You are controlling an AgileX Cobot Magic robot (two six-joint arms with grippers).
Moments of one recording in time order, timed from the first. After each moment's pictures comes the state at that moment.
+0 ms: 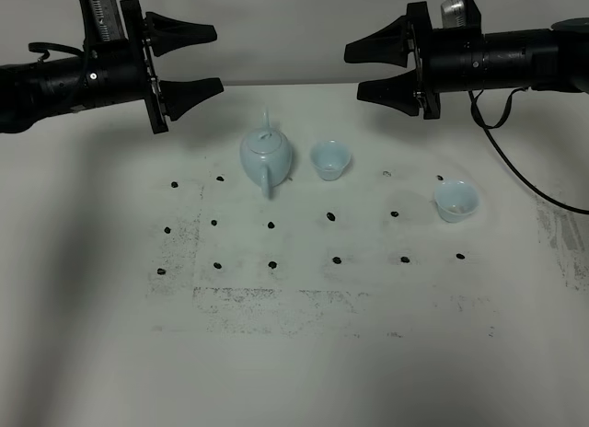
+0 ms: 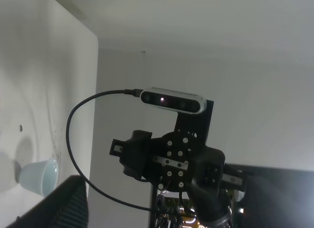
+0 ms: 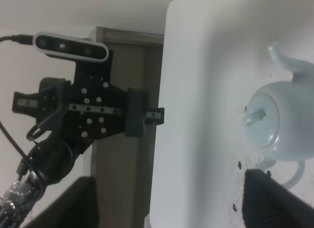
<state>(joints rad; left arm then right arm) 0.04 2.33 -1.68 -1.68 1.17 0.56 0.08 2.29 -1.77 1.50 1.21 -0.56</state>
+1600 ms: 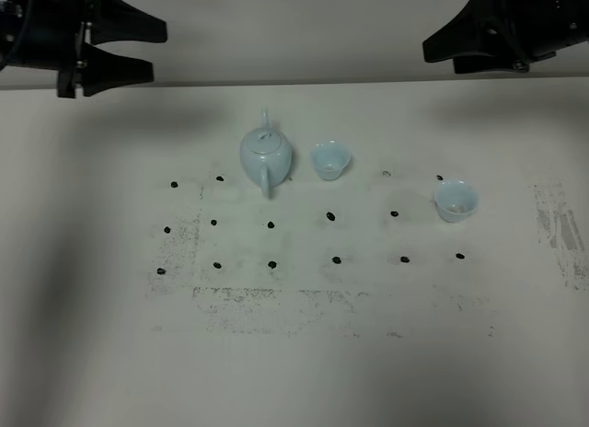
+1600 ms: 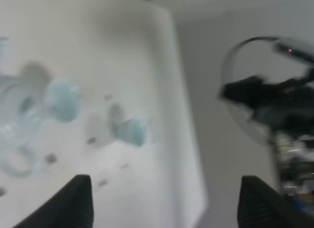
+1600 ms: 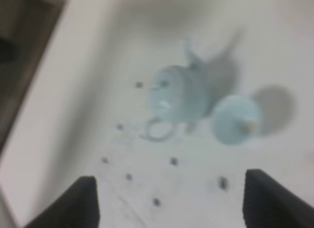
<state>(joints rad) 0.14 2.02 -1.68 -1.18 1.19 0.52 -0.03 2.00 -1.77 0.96 1.21 -0.61</state>
